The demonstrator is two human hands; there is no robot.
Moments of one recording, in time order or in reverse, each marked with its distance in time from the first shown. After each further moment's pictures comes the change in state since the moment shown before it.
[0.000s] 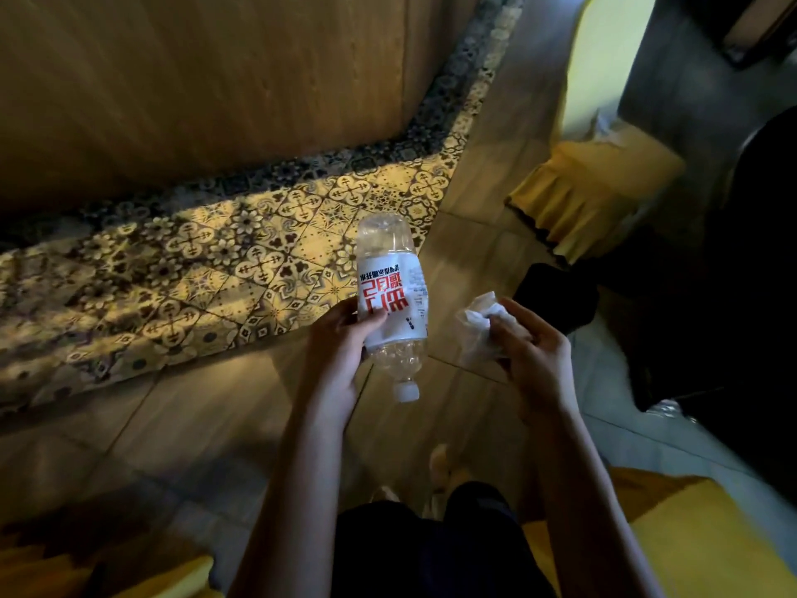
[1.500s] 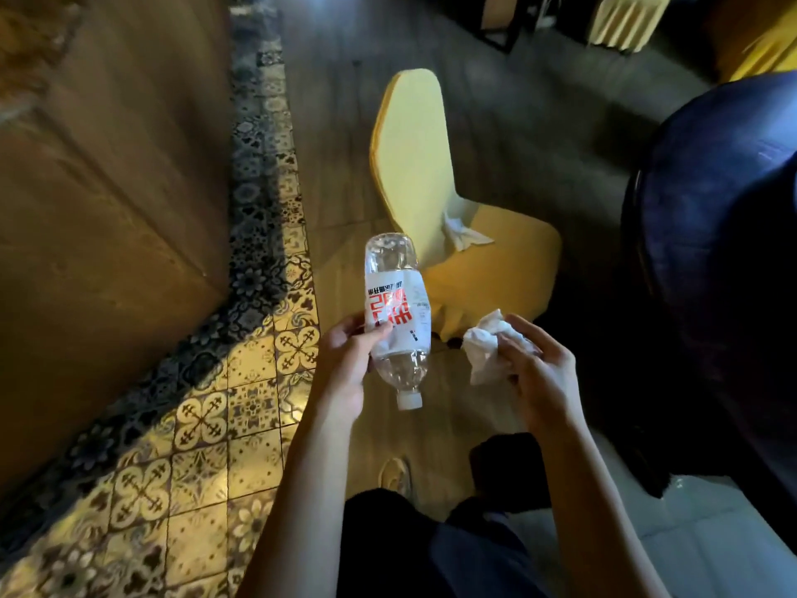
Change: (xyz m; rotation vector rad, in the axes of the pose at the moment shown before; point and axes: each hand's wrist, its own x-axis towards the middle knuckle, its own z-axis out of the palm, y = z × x) left_hand 0.654 0.263 0.542 0.027 -0.529 -0.194; right_hand 0.725 -0.174 -0.083 0.186 0.593 0.059
